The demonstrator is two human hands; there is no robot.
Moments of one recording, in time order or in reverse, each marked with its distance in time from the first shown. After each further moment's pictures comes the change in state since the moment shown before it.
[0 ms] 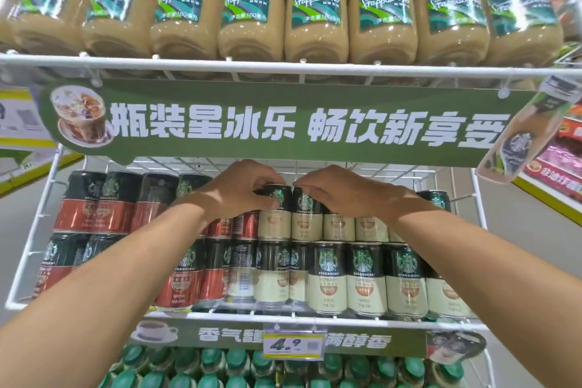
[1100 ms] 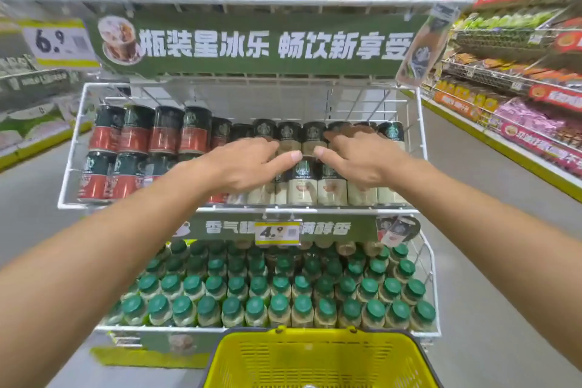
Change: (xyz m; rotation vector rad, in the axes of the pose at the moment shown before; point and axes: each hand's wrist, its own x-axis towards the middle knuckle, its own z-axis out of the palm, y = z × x) left_hand -0.126 0.099 0.046 0.447 -0.030 0.042; right_hand -0.160 -0.073 -0.002 -0.253 0.044 0.424
